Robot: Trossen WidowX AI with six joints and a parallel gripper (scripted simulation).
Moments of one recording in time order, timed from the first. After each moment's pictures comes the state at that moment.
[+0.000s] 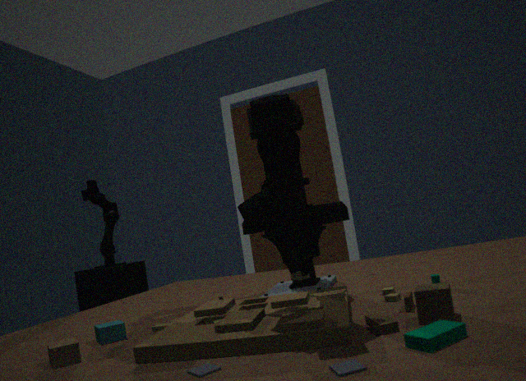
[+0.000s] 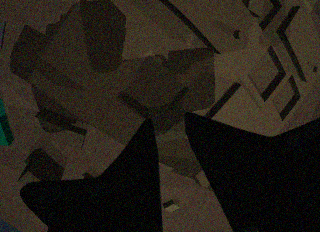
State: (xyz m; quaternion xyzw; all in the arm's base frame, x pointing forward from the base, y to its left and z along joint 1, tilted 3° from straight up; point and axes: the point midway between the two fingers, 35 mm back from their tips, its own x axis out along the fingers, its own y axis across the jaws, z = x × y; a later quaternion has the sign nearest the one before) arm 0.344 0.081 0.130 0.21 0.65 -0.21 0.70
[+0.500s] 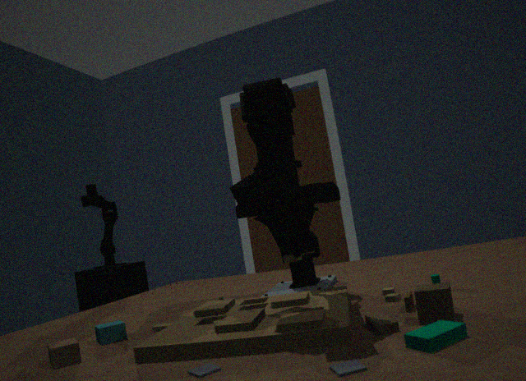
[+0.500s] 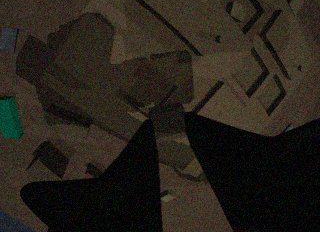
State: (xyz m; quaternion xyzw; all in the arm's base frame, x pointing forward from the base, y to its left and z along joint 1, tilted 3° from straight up) arm 0.343 0.074 0.158 0.22 0.64 -0.21 0.70
